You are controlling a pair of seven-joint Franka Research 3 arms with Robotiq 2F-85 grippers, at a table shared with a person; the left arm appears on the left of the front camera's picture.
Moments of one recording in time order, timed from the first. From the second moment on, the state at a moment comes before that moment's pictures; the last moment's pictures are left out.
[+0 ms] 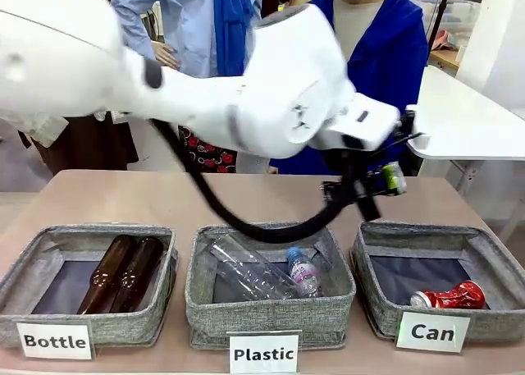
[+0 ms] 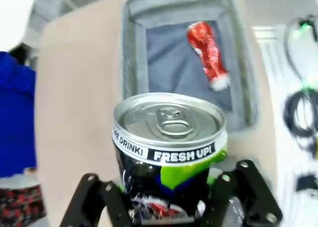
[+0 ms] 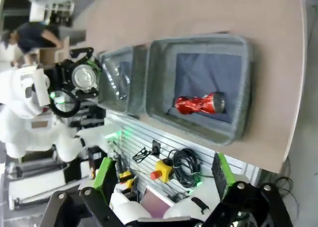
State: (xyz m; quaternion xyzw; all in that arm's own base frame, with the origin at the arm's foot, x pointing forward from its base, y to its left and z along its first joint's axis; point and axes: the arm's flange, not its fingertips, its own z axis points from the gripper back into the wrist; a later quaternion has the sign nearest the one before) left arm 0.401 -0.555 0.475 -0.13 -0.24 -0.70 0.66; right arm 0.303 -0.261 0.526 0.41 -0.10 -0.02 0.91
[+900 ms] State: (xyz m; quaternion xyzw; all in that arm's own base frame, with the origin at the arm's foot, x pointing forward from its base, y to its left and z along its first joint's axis) left arm 0.391 -0.724 0.396 -0.12 -0.21 -0.68 0.69; right arm 0.290 -0.275 0.515 0.42 -0.11 -0.04 0.90
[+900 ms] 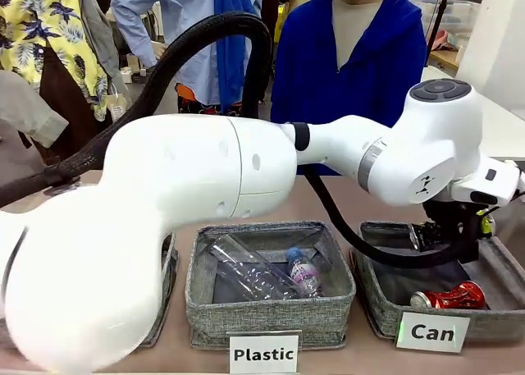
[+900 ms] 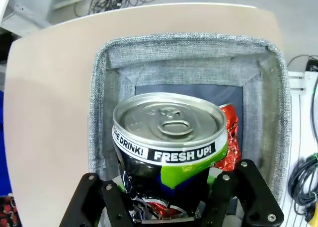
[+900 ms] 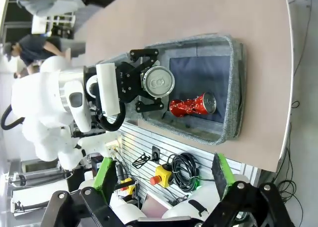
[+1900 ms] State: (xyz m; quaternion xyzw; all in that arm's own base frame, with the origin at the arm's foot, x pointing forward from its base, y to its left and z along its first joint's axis) left arm 0.393 -0.723 0.392 -0.12 -0.21 -0.69 0.69; right arm 0.290 -0.275 0.515 0.42 -0.11 -0.04 0.90
